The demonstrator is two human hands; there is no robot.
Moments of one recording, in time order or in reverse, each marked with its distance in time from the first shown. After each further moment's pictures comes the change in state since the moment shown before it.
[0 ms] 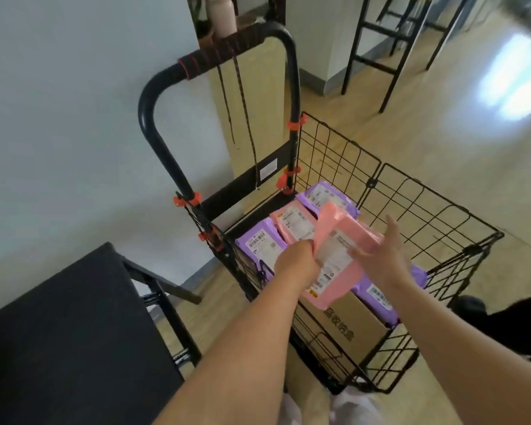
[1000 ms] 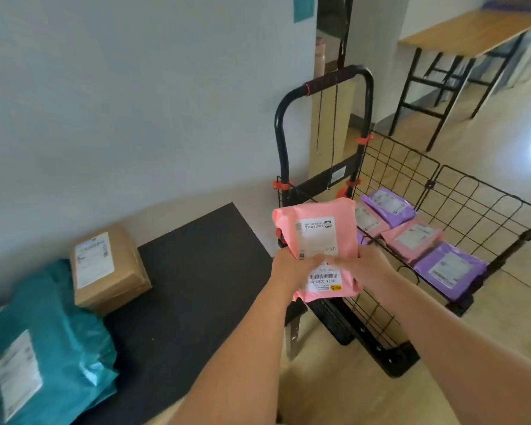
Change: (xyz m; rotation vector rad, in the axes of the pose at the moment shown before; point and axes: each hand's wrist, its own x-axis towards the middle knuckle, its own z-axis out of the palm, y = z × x) left_hand -0.266 -0.148 -0.059 -0.791 0.298 -0.130; right_hand -0.274 -0.056 0.086 0.026 -0.438 -0.157
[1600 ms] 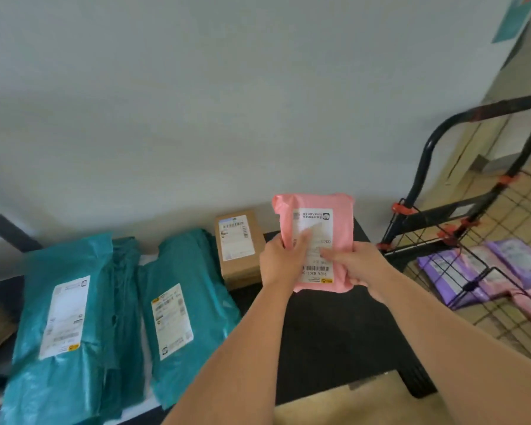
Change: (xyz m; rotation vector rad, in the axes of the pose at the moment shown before) left_hand -0.031 -0.043 -0.269 -0.006 0.566 0.123; right_hand -0.019 -0.160 0.236 0.043 -0.264 -0.142
